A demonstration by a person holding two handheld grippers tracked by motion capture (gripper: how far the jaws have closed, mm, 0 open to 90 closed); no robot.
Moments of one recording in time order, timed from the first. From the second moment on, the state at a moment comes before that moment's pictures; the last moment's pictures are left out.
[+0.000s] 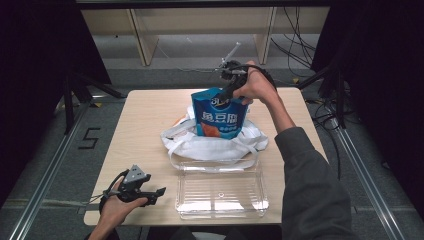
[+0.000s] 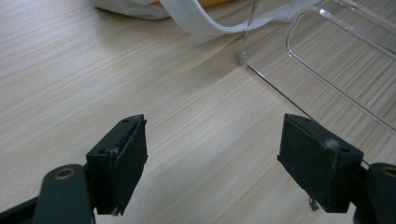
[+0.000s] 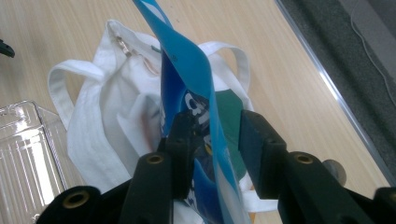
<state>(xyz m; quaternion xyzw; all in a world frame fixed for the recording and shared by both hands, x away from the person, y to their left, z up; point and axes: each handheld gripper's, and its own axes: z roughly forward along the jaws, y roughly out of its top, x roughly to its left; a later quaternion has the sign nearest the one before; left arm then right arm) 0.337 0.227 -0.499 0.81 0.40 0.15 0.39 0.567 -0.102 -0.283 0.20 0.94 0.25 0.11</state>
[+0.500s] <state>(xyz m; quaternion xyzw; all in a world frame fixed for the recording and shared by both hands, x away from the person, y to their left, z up) 0.337 0.225 -0.500 0.81 0.40 0.15 0.40 0.574 -0.094 -0.288 0.18 0.95 0.23 0.10</state>
